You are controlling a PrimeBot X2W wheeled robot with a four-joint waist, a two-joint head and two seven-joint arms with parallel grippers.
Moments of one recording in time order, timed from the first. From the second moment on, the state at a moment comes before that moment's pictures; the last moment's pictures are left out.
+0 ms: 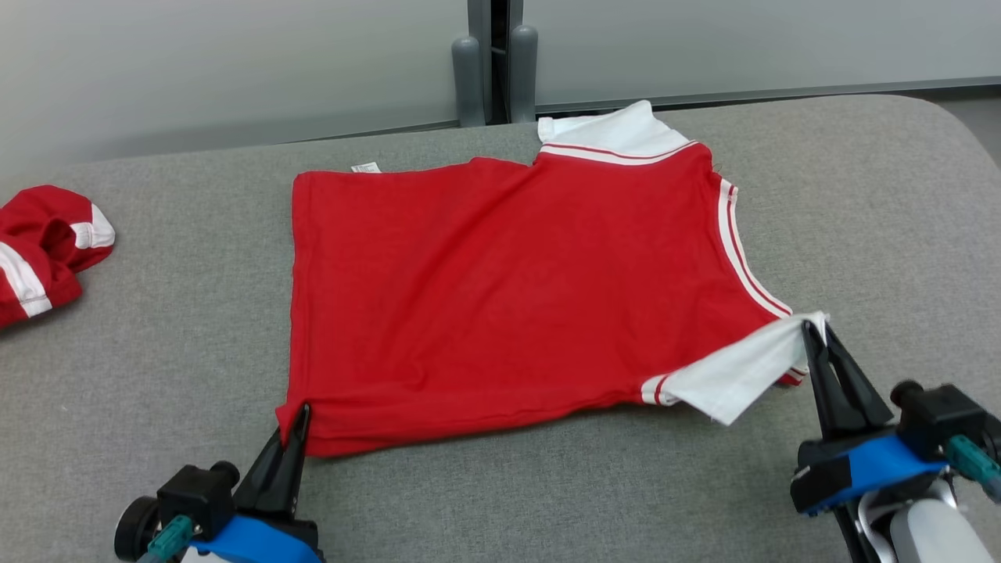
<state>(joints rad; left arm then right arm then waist) -0.14 0.21 -0.25 0.36 -0.31 -0.10 -0.26 -0.13 -0.21 0.03 0.20 0.12 0.13 -0.19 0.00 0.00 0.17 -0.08</state>
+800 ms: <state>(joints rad) -0.43 0.23 -0.29 0.51 -0.28 -0.13 -0.26 -0.60 -0.26 0.12 0.67 0.09 0.13 -0.26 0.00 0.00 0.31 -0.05</state>
